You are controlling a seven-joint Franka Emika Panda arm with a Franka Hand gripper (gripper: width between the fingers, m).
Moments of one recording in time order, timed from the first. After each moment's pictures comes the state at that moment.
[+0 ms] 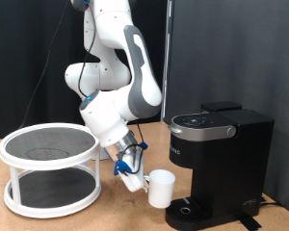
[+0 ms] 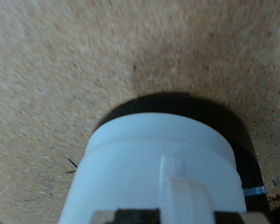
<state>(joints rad) -0.15 0.19 0.10 -2.47 1.15 2.59 1.67</state>
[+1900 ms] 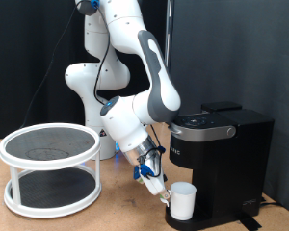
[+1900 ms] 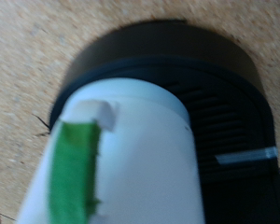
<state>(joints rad) -0.13 0.24 0.18 -2.44 1.27 2.63 1.63</state>
